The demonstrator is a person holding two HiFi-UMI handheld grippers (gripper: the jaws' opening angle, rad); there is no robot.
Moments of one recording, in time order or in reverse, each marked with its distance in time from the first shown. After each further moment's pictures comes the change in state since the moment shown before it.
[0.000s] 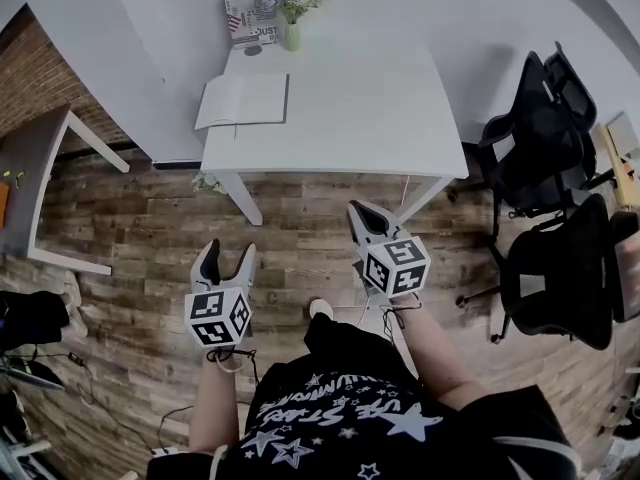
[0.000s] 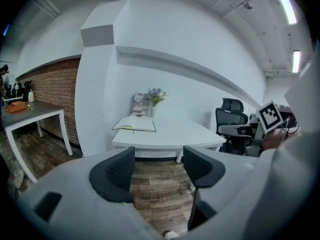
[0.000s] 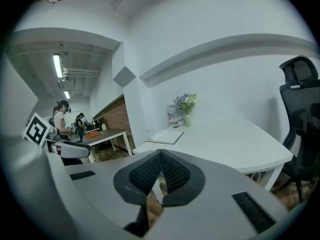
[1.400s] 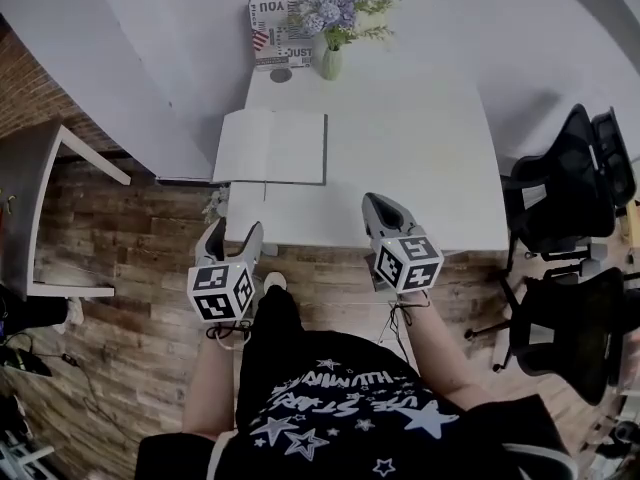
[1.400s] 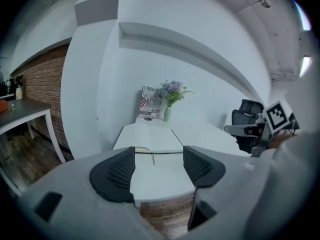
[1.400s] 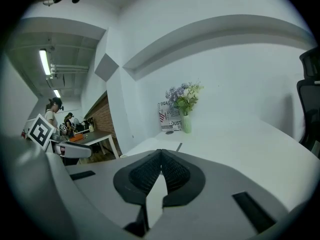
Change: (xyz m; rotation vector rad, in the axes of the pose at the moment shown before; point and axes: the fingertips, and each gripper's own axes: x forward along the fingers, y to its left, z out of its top) left arm 0.216 0.142 0.091 -0.018 0.055 -0.016; right arm 0.234 -0.059 0.069 0.021 0.022 -0.056
